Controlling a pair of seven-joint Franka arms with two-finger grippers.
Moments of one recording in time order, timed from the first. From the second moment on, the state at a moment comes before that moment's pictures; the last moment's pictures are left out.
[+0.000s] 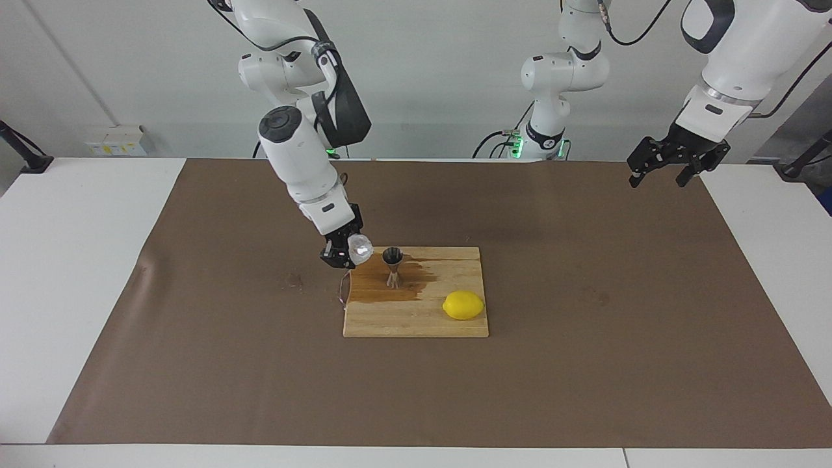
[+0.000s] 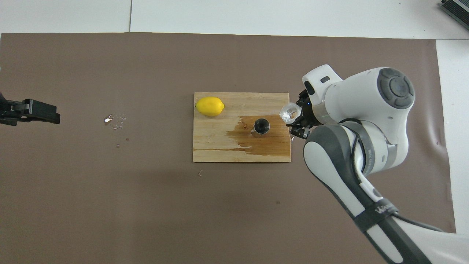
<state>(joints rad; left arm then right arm) 0.02 -0.03 -0.06 -1.61 -0.03 1.60 -0.02 0.16 0.18 0.11 -1.87 0.28 2.18 -1.21</state>
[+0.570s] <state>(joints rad) 0.02 -0.03 -0.06 -1.61 -0.03 1.60 -0.02 -0.13 0.18 0.10 -2.08 0.66 2.23 -1.92</state>
